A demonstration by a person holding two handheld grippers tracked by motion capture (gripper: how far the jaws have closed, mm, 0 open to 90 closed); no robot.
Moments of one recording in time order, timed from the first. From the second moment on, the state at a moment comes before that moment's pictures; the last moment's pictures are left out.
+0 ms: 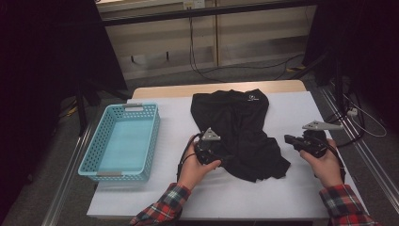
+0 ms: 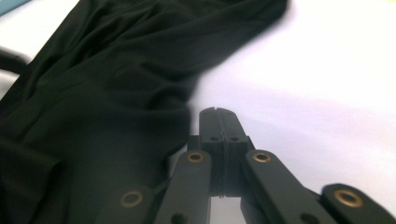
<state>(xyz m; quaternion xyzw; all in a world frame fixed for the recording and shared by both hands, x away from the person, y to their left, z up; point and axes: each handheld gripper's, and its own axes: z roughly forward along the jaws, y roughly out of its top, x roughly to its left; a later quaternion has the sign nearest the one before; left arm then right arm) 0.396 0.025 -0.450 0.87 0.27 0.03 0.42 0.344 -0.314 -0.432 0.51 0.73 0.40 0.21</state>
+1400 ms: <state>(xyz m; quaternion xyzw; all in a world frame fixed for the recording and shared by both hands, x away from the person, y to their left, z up) 0.416 0.115 -0.408 0.82 0.38 -0.02 0.43 0.316 -0.262 -0.447 0.43 0.82 0.32 0.19</state>
